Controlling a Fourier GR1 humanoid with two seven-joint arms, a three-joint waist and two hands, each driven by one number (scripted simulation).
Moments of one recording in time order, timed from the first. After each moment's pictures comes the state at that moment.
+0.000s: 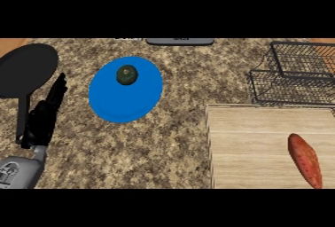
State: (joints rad) left arm -0.19 0.49 -0.19 -1.40 0.10 0.29 0.03; right arm 0.05 -1.04 -0.15 -1.78 -0.40 0.23 0.96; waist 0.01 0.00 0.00
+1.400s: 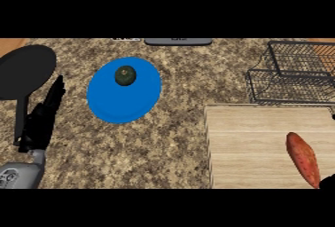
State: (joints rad) left arm -0.14 0.40 -0.08 -1.46 -0.01 0.21 0.07; right arm 0.06 -0.88 0.02 -1.87 -0.06 0.26 1.01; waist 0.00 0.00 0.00
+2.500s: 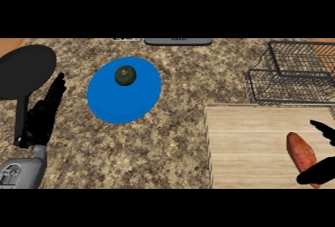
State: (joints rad) left arm -0.17 0.34 0.00 -1.43 -0.08 0.13 0.06; right arm 0.01 -0.67 0.04 -1.69 0.11 0.33 0.96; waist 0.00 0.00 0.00
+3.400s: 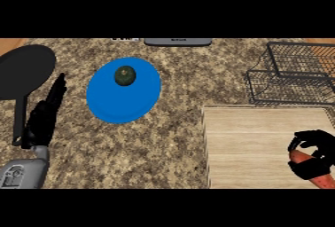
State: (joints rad) left arm -0.16 0.30 0.03 -1.45 -0.14 0.11 0.08; right arm -0.01 -0.61 0.09 -1.64 0.23 0.45 0.86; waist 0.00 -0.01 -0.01
